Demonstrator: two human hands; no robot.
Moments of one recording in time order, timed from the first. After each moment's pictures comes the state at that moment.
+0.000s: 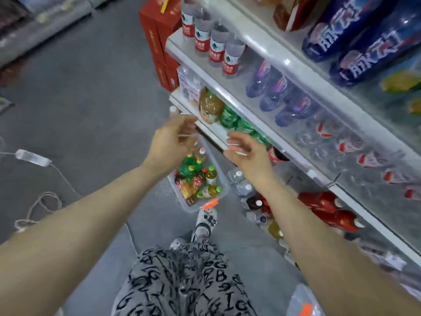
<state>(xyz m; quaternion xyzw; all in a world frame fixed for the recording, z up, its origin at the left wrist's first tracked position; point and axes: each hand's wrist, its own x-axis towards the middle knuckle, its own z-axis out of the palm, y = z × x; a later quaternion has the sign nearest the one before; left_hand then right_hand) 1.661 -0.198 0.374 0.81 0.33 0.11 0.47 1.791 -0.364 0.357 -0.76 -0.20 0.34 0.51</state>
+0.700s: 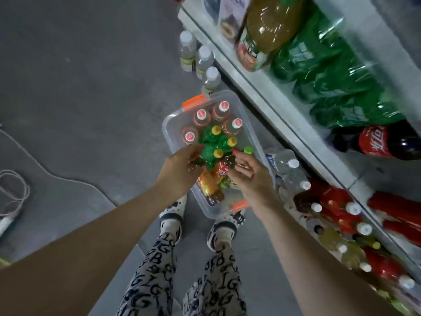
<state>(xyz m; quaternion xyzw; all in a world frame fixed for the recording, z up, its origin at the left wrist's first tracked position) 1.633 -0.120 -0.007 0.72 0.42 -0.12 0.54 1.754 -0.271 0.000 -0.79 -0.03 0.45 0.41</state>
